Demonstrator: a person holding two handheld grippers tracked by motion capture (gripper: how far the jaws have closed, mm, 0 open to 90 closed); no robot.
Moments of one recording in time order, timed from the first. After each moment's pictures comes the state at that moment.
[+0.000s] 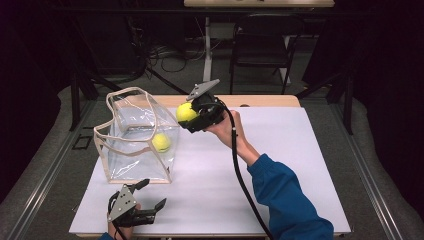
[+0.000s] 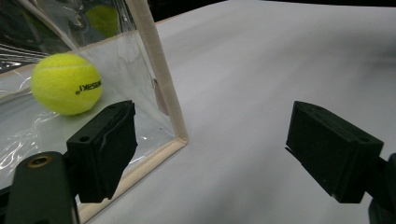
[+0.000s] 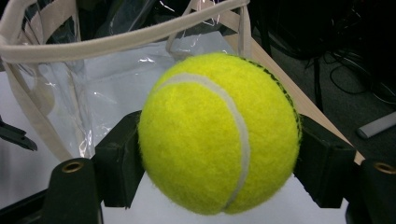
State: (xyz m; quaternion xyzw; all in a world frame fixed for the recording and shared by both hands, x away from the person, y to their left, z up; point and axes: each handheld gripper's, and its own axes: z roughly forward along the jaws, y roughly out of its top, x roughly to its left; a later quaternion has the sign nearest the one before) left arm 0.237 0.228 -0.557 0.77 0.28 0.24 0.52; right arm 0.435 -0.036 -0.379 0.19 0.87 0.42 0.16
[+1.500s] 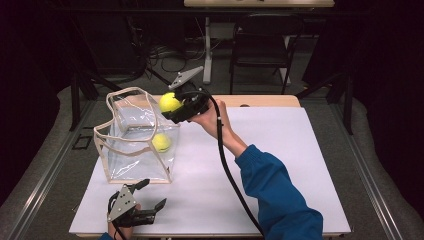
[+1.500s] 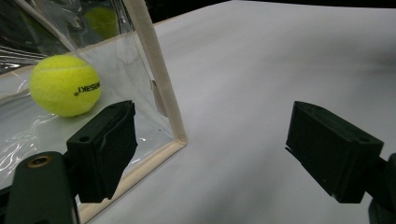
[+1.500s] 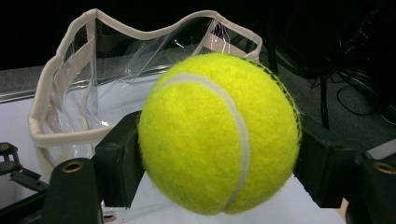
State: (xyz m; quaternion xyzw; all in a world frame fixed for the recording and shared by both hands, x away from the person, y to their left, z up) left arm 0.236 0.228 -0.557 0.77 0.28 0.24 0.52; right arm 0.442 0.001 -0.350 0.17 0.87 0.44 0.15
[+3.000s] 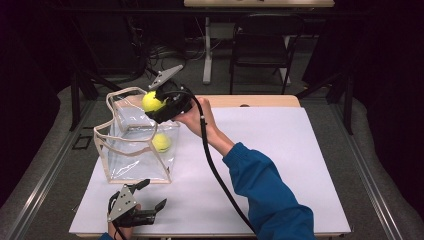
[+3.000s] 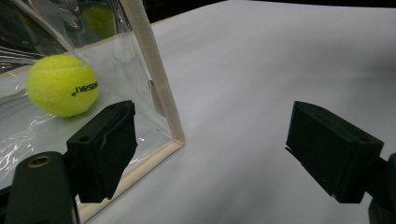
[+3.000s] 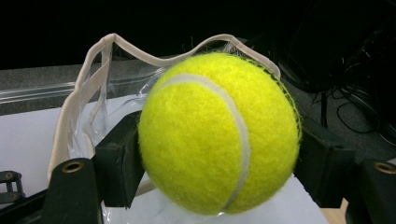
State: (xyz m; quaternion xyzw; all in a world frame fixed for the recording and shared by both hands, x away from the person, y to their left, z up) left arm 0.237 0.228 -0.557 0.77 0.28 0.24 0.52; right arm 0.436 0.040 -0.339 0.14 0.87 0.44 0.16
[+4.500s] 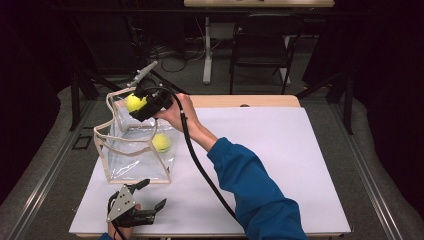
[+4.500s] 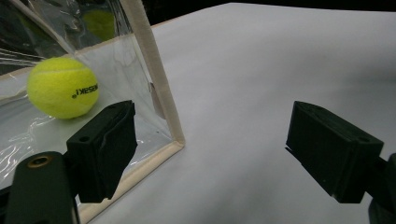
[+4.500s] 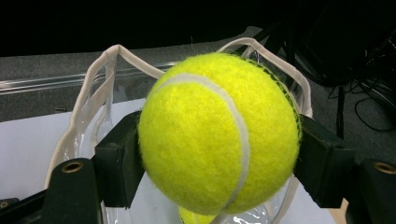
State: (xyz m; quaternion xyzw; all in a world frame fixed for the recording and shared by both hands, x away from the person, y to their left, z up) left arm 0.236 0.229 -0.557 0.77 0.28 0.24 0.52; right arm 0.449 0.089 -0.340 0.13 0.89 0.42 0.14
